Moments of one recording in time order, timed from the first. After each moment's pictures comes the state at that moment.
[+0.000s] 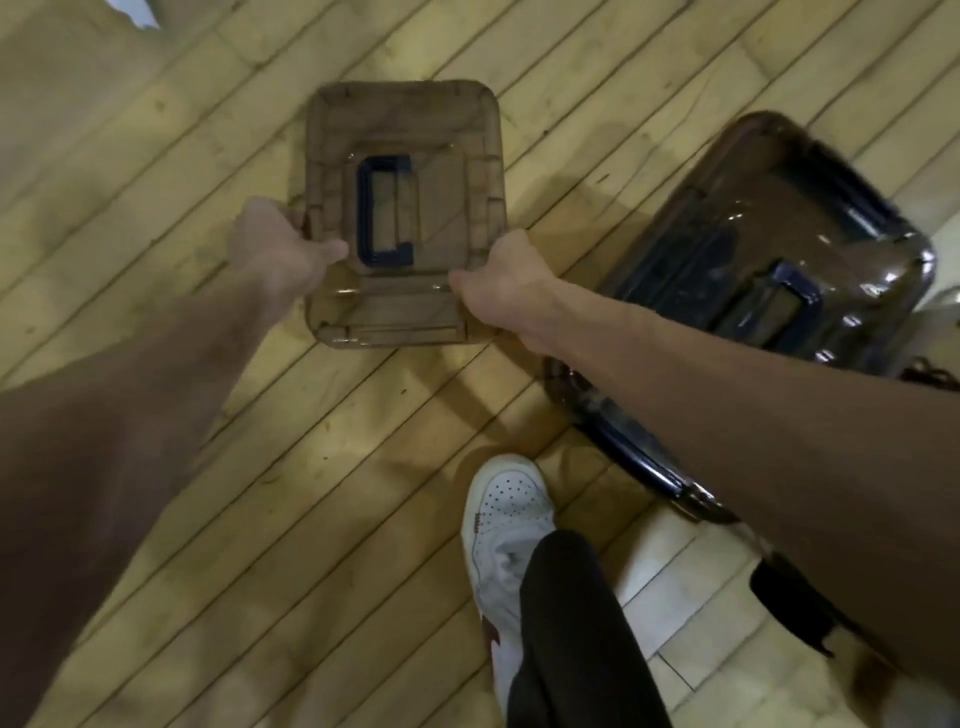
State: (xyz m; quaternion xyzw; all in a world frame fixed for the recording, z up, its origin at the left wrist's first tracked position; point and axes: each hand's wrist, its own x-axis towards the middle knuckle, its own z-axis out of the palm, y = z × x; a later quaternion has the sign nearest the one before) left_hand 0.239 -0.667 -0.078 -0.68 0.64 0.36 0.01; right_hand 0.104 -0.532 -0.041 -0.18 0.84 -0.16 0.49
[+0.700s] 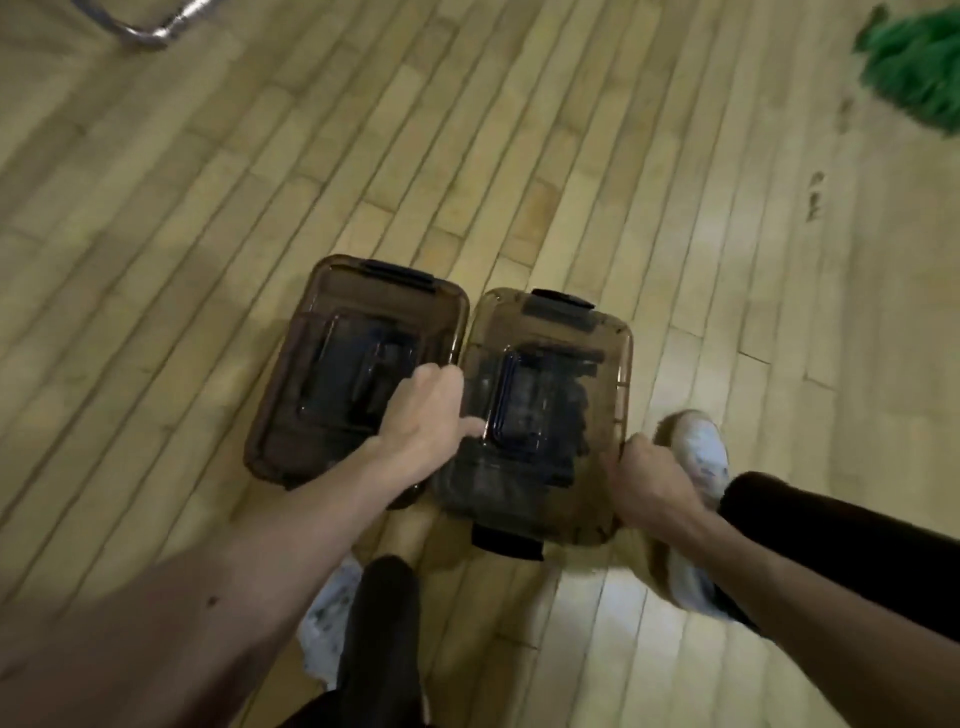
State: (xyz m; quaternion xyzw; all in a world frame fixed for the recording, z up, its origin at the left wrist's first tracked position) left_hand 0.044 -0.339 0.077 -0.20 0.91 0.29 0.23; right_hand 0.002 -0.125 0.095 0.01 0.91 -0.12 0.41
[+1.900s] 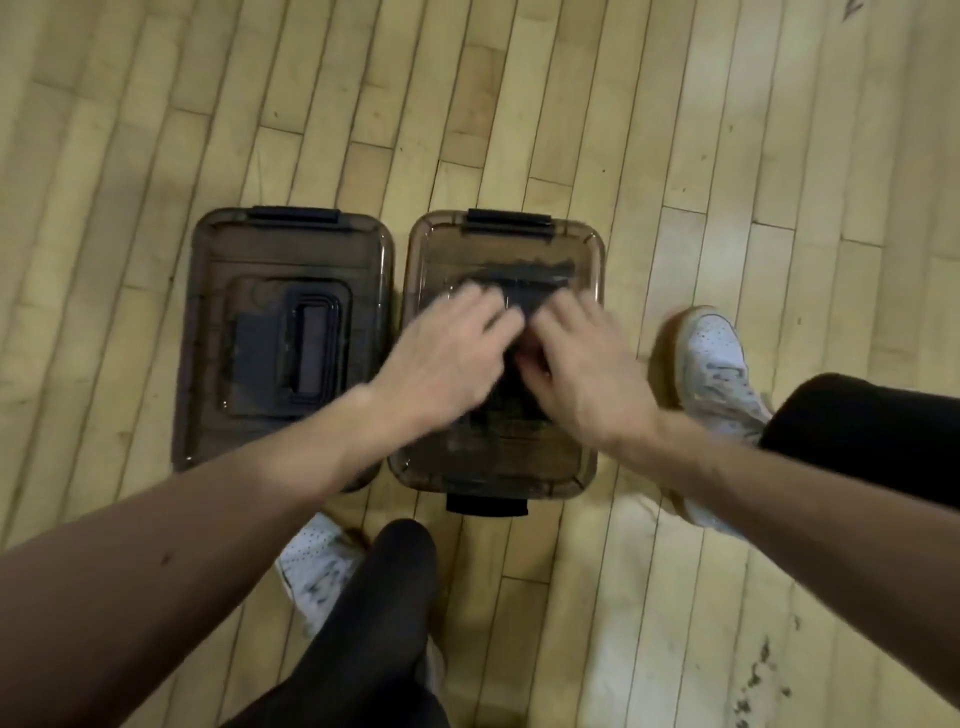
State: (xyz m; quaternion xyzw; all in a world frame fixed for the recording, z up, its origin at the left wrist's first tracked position) left_hand 0.006 -0.299 0.019 0.20 0.96 0.17 0.01; right_hand -0.021 -0.123 0.029 -0.30 0.93 -0.15 0.12
